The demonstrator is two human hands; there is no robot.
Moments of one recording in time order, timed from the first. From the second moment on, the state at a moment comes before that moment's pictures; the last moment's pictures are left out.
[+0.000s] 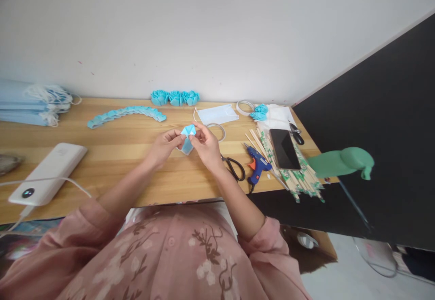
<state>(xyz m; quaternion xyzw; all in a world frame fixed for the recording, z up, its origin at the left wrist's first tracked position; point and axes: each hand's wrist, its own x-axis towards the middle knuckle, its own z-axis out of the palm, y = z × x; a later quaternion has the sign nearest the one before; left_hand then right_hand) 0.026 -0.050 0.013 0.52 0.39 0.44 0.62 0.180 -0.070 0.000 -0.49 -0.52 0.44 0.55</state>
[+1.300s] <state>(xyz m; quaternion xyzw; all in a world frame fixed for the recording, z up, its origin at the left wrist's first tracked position) 0.024 -0.047 0.008 0.51 0.40 0.45 0.62 0.189 -0.072 0.011 -0.48 -0.48 0.55 0.50</state>
